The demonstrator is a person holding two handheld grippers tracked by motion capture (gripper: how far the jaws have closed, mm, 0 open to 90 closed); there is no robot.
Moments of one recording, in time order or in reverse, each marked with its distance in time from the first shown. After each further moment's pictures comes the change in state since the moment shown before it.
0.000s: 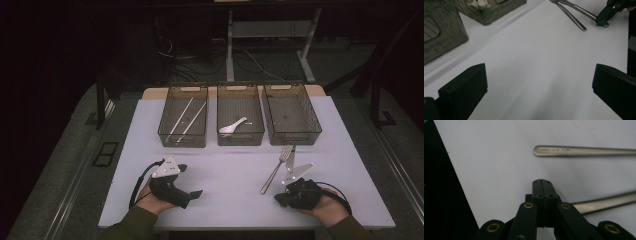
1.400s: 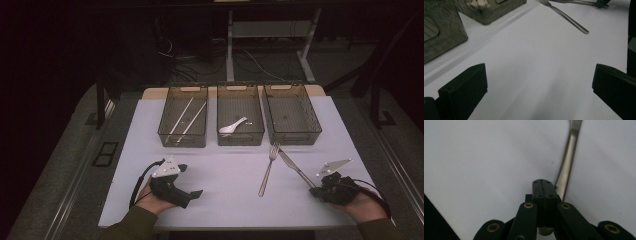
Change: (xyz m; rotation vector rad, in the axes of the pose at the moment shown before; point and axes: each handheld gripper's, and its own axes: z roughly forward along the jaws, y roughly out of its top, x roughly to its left) left arm 0.001 0.000 0.001 -0.002 -0.005 -0.003; right arm -0.048 -0.052 -0.045 0.066 -0.179 0.149
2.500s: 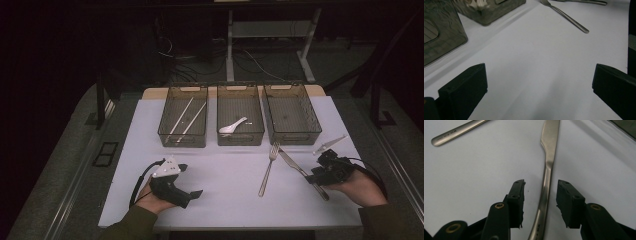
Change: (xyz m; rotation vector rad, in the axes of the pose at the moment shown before) left arm 0.000 0.001 0.001 -0.005 0.001 0.006; right arm -0.027 0.044 -0.006 0.051 -0.001 0.077
